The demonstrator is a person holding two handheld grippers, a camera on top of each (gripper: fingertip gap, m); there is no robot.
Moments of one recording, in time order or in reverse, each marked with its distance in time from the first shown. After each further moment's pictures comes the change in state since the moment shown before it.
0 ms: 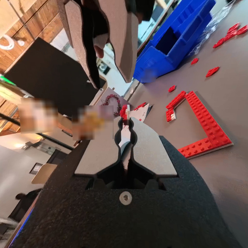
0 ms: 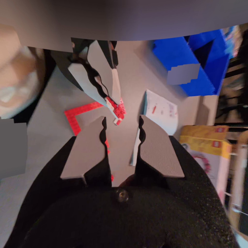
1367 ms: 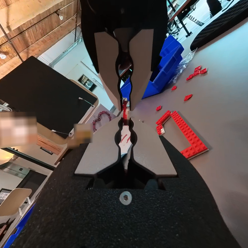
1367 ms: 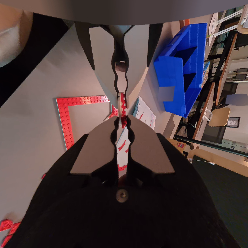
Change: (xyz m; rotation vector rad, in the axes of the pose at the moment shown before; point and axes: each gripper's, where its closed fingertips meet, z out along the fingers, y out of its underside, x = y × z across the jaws) left arm -0.009 -0.032 -0.018 0.145 0.119 -0.075; right arm -0.020 -0.014 0.007 -0.078 0.111 -0.387
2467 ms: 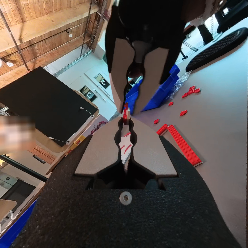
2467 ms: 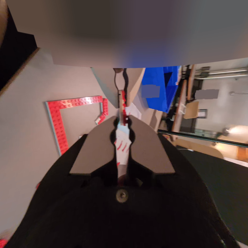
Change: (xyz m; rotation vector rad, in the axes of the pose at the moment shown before) left arm -0.001 -0.019 -0.004 0.112 -0.013 -0.058; right arm 0.002 -0.005 -0.012 -0.011 0.185 -0.016
